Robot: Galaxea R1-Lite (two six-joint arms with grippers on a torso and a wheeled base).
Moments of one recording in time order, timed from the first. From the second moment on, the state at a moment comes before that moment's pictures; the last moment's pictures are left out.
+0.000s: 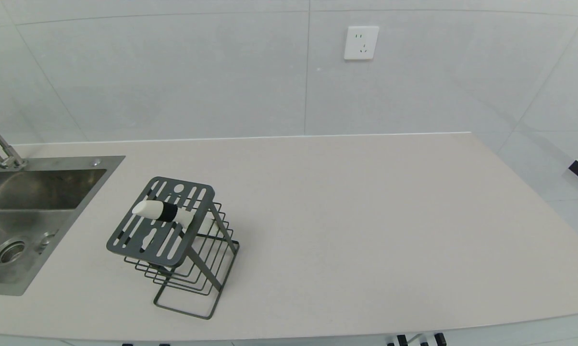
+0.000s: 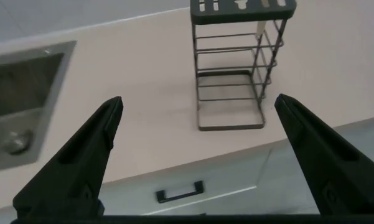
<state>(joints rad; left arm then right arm) 0.00 0.00 0.00 -0.05 -0.22 0.03 0.00 0.01 0.00 0.00 -0.01 0.00</state>
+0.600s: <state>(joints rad) 0.00 0.00 0.00 0.00 -0.07 0.02 0.00 0.01 0.00 0.00 -0.01 0.00</state>
